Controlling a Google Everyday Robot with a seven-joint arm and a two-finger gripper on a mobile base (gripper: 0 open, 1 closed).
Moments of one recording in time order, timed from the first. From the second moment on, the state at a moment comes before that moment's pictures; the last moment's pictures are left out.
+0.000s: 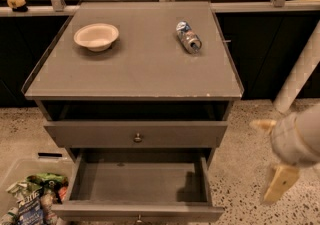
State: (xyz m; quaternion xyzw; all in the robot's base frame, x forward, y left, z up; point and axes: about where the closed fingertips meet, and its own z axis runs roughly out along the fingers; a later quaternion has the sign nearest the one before) arm 0.384 -0.244 0.775 -0.63 0.76 0.06 0.18
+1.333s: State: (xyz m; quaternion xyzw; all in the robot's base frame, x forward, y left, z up) arm 0.248 -0.238 0.421 -0.60 0.75 0.27 0.05
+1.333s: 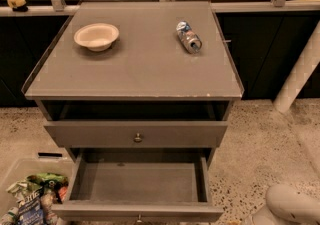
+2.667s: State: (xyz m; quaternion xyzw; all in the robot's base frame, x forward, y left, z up) arm 0.227 -0.187 0.375 -0.65 0.68 0.32 0.08
